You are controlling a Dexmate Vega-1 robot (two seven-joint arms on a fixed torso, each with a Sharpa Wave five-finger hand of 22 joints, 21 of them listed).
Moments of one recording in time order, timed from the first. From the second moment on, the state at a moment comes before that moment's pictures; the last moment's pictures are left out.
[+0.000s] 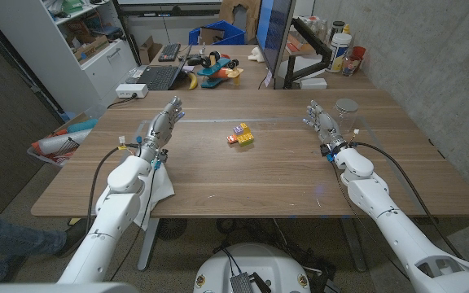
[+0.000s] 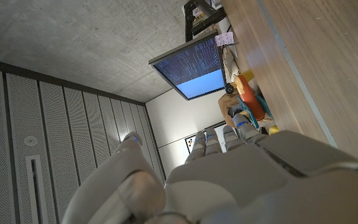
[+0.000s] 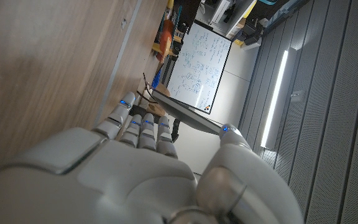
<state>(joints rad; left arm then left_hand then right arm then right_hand) 1.11 0.32 -0.06 -1.58 -0.31 -0.24 -0.25 0.29 0.00 0.33 0.06 0.19 -0.05 0.09 0.19 0.17 -0.07 0.06 0.20 0.23 -0.10 0.09 0.19 0.18 -0.17 0.05 0.55 0.17 -0.91 -0.35 -0.17 -1.35 0.38 0.20 0.09 0.26 -0.03 0.31 -0.01 0.24 0.14 0.09 0.20 0.19 0.07 0.12 0.25 0.19 -0.01 0.06 0.22 0.26 0.11 0.00 0.51 0.16</state>
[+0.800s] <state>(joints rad) 1.21 0.33 -0.10 -1.67 -0.27 -0.30 -0.23 0.29 0.00 0.34 0.04 0.19 -0.04 0.09 0.19 0.17 -0.07 0.06 0.20 0.22 -0.10 0.09 0.19 0.18 -0.17 0.05 0.53 0.17 -0.92 -0.35 -0.18 -1.36 0.38 0.20 0.09 0.26 -0.03 0.31 -0.01 0.24 0.14 0.09 0.20 0.19 0.07 0.12 0.24 0.19 -0.01 0.06 0.22 0.26 0.11 0.00 0.50 0.16</state>
